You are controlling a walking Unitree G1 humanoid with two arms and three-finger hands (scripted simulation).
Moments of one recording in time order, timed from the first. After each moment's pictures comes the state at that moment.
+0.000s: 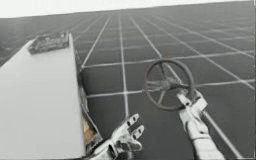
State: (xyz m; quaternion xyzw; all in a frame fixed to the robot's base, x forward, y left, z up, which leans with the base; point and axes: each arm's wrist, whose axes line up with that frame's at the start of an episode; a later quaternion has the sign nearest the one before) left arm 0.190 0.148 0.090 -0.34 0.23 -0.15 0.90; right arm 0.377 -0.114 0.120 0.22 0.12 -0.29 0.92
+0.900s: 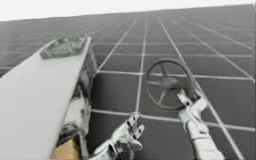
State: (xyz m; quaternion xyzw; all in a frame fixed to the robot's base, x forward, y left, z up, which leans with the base) left arm 0.191 0.147 0.090 -0.34 0.23 -0.15 0.90; right arm 0.377 -0.117 0.118 0.22 0.12 -0.29 0.92
